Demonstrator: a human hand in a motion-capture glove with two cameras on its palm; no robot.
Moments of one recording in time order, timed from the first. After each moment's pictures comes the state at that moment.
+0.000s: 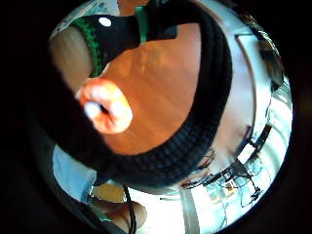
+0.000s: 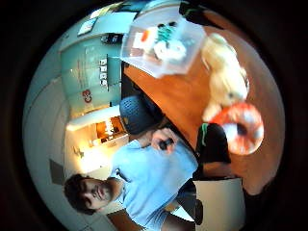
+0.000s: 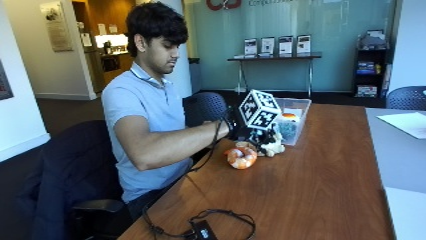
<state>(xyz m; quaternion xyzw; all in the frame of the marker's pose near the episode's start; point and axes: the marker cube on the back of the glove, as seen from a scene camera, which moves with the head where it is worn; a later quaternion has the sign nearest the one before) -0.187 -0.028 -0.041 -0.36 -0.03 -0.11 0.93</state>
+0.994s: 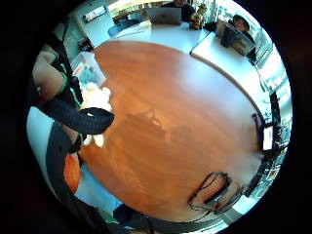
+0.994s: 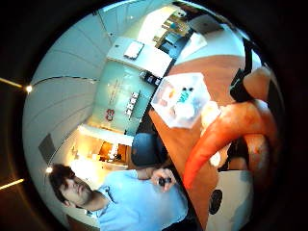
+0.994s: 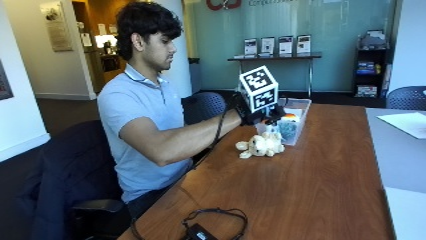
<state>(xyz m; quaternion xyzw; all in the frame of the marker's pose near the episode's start) -0.212 -0.094 -0.096 -0.03 -0.11 -0.13 0.99</state>
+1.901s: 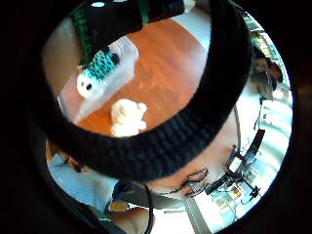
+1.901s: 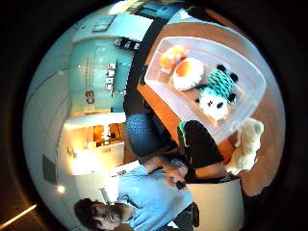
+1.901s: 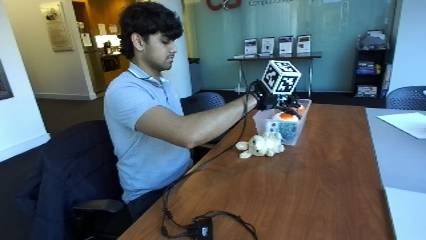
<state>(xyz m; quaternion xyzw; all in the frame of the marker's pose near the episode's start) -0.313 -0.139 -0.036 -0.26 -0.01 -0.15 0.95</state>
